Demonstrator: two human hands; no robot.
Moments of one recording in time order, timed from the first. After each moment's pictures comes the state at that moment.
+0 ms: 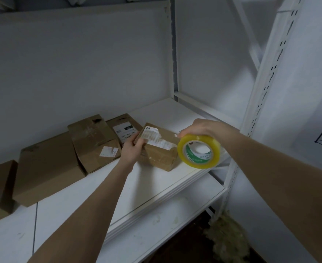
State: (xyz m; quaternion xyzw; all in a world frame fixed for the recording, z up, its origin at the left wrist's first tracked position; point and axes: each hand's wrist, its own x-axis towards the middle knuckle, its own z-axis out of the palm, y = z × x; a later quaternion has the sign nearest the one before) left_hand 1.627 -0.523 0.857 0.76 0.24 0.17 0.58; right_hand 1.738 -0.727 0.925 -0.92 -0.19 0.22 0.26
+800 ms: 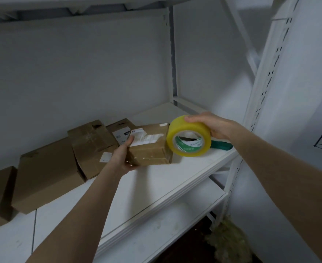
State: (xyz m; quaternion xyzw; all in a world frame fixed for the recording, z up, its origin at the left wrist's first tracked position) left_hand 1.627 -0.492 0.861 0.53 0.37 0.05 0.76; right_hand 1.751 -0.746 0.935 -0.78 -0.18 0.29 0.53
